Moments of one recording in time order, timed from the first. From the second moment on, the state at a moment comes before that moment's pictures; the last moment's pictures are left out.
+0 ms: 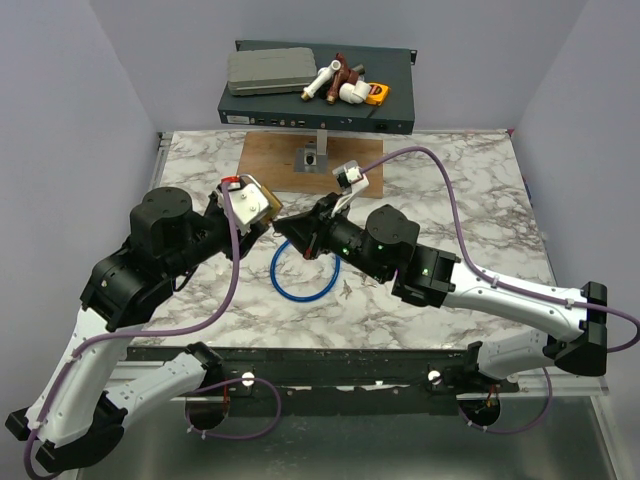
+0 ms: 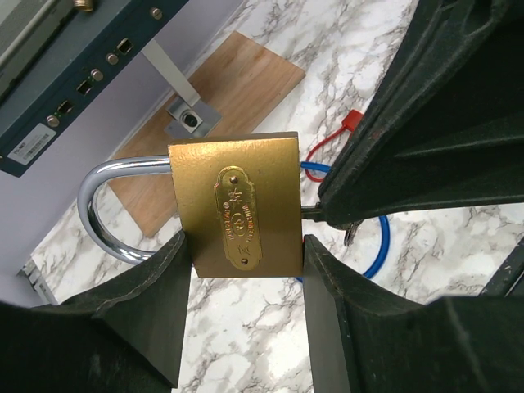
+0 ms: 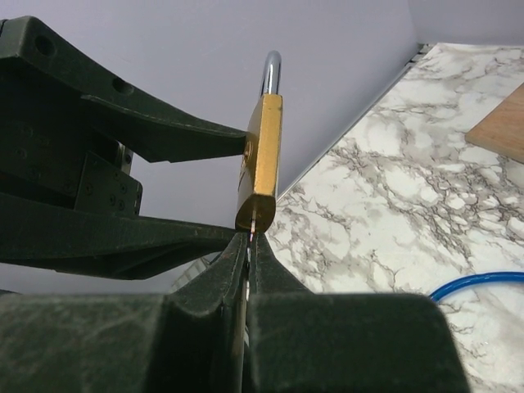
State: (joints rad) left arm -0.63 0.86 1.42 -0.86 0.13 0.36; right arm 1.20 1.34 1.27 0.12 0.27 0.50
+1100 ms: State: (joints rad) left arm -0.64 0.85 1.42 -0.87 0.21 0.34; right arm 1.20 1.36 1.34 0.08 0.30 0.52
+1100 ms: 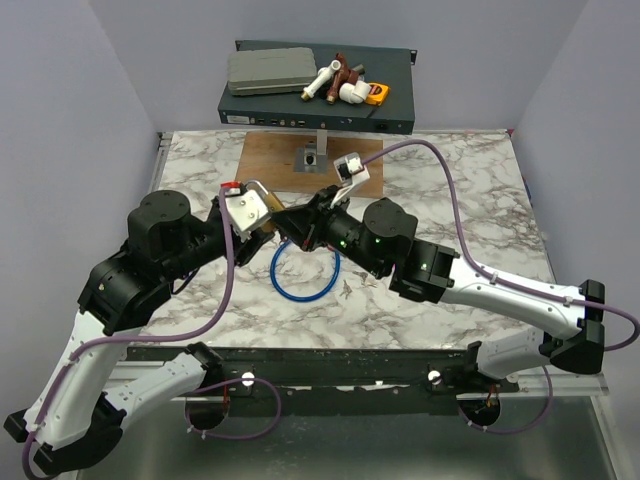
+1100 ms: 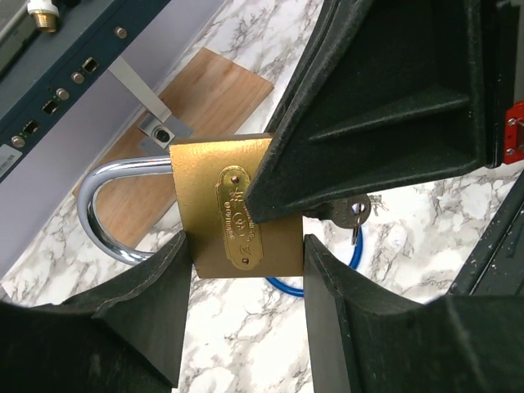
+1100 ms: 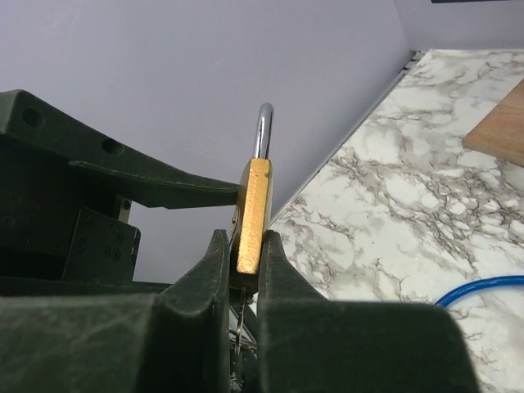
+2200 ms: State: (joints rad) left arm -0.64 0.84 1.52 -1.10 0.56 0.67; right arm 1.08 1.44 1.66 -0.54 -0.35 0.20
